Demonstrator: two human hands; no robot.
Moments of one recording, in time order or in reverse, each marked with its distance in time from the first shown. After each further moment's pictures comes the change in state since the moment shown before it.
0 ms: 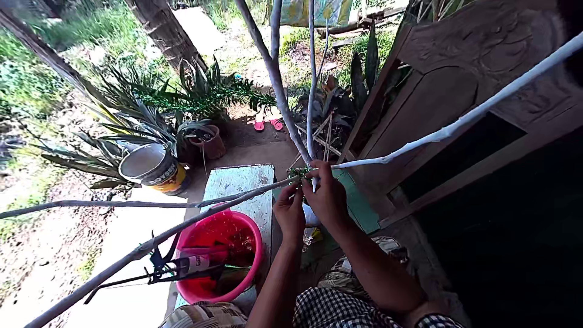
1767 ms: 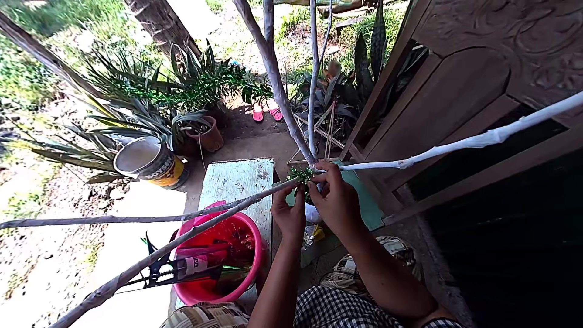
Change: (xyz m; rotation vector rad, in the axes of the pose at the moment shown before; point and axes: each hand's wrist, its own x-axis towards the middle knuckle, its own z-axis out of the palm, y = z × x) left_hand 0.010 -0.025 -0.002 0.065 0.031 0.244; right_hand -0.002 0.012 -0.007 -0.016 -0.025 0.011
